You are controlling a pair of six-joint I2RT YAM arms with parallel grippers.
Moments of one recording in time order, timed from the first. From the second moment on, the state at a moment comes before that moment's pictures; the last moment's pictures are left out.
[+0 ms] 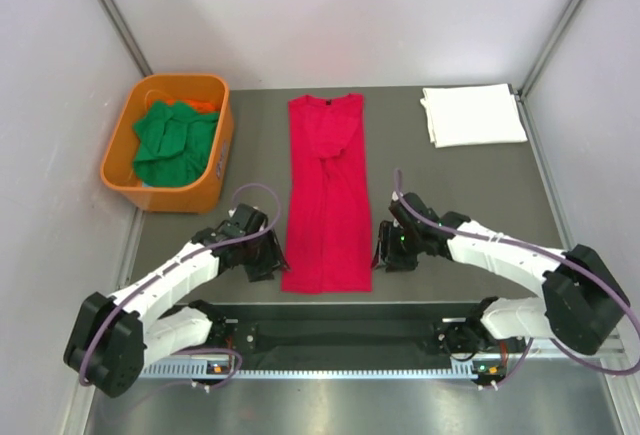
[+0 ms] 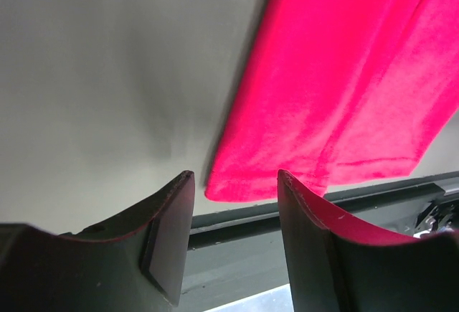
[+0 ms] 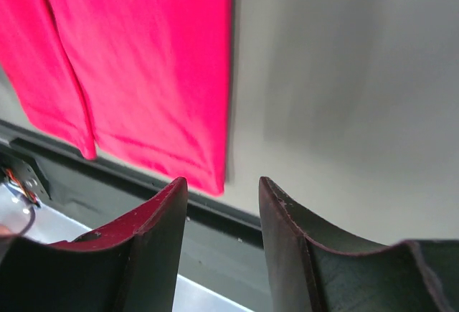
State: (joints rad) left arm -0.50 1.07 0.53 -0.59 0.17 -0.86; right arm 0.70 1.29 0.70 -0.51 -0.18 0.79
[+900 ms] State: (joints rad) left arm -0.57 1.00 0.39 -0.51 0.21 -0.96; right arm 0.97 1.35 0.60 -0.36 -0.07 1.05
